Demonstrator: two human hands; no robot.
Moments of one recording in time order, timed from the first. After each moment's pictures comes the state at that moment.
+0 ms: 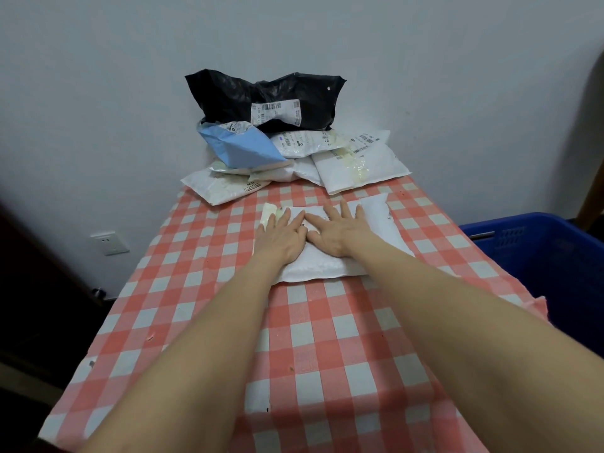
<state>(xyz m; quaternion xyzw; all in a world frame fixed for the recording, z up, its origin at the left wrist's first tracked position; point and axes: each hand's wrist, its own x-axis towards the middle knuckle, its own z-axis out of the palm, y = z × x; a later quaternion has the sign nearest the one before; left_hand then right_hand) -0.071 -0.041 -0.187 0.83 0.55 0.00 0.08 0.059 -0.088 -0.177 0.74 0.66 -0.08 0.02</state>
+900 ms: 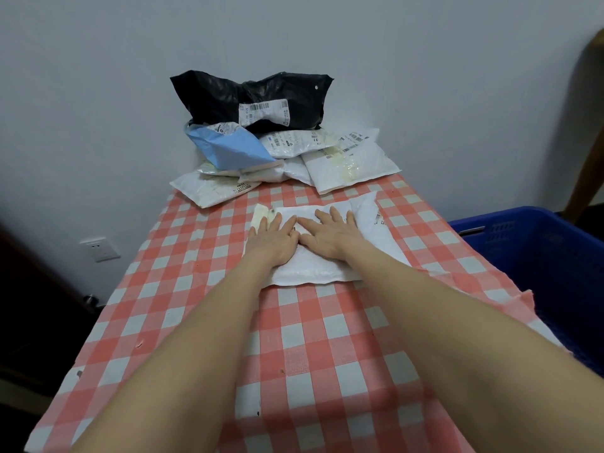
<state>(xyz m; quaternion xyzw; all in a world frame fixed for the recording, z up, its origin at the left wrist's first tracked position) -0.068 -0.041 -0.187 0.83 0.54 -0.05 0.08 0.064 -0.090 -0.187 0.74 0.66 -0.12 -0.04</state>
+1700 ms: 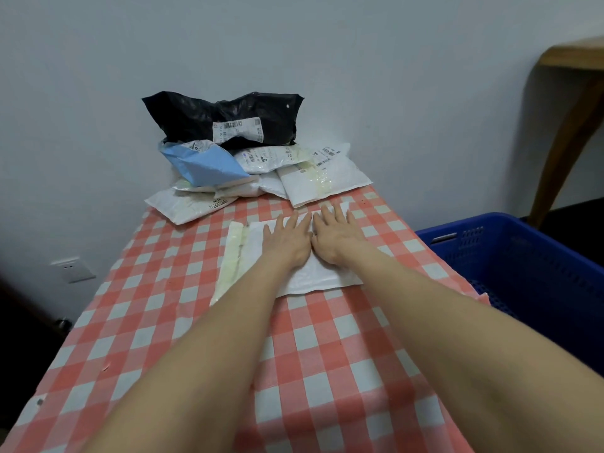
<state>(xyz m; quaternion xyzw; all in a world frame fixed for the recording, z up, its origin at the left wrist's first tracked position) 0.001 -0.066 -0.174 0.87 0.49 -0.01 0.05 0.110 -0.110 -0.178 0.78 0.63 -0.05 -0.02</state>
